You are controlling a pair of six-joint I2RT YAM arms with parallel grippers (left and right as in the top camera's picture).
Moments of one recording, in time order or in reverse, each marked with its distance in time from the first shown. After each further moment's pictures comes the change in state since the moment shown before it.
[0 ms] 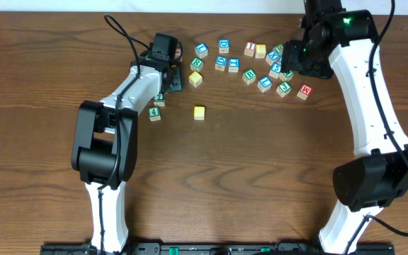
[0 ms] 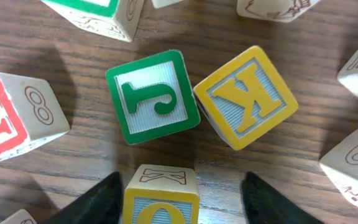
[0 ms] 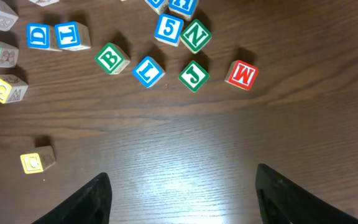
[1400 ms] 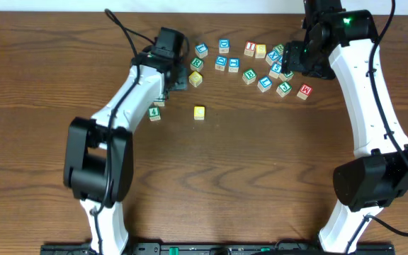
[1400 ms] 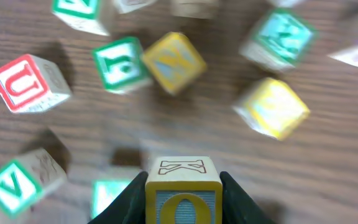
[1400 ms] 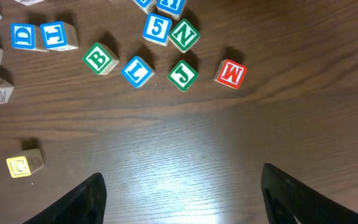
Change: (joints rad) left arm -0.068 -0.162 0.000 -0.136 0.021 -0.011; right arm 0.000 0.000 0.000 -0.012 0.036 0.000
